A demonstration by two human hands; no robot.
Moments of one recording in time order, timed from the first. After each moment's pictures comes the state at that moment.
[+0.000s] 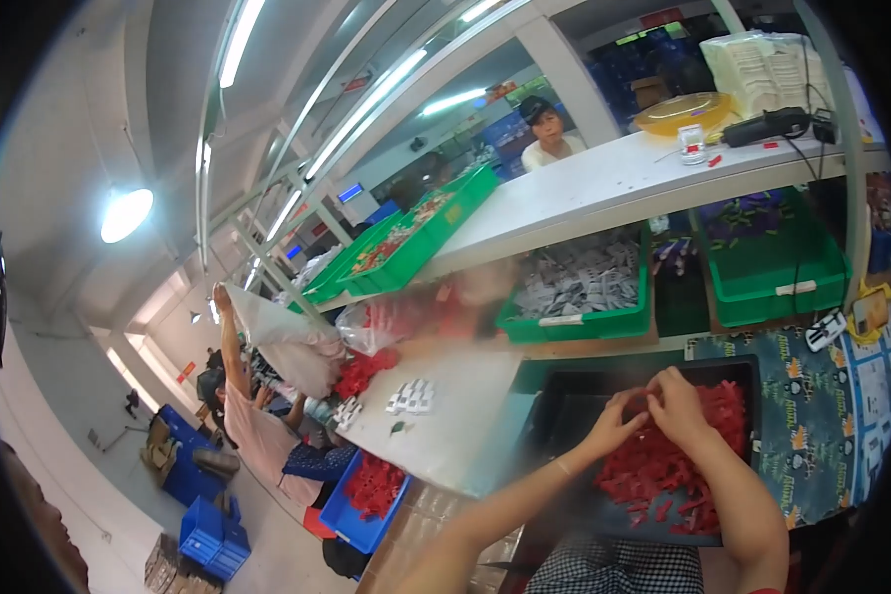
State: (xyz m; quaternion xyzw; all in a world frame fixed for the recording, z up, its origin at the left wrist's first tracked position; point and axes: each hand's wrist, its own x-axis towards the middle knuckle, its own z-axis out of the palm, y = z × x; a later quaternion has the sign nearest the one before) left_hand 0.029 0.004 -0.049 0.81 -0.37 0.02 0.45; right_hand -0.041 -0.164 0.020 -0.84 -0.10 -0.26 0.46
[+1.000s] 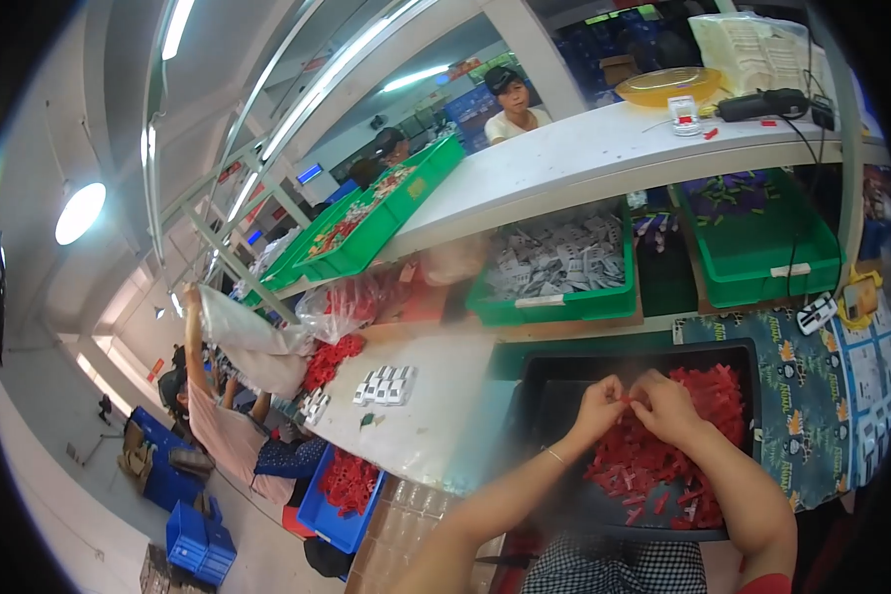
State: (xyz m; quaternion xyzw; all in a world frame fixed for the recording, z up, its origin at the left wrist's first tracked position) left_hand 0.034 -0.002 -0.047 0.69 -0.27 -0.09 0.67; right_hand -0.044 -0.156 0.013 -0.89 -0.14 -0.18 0.39
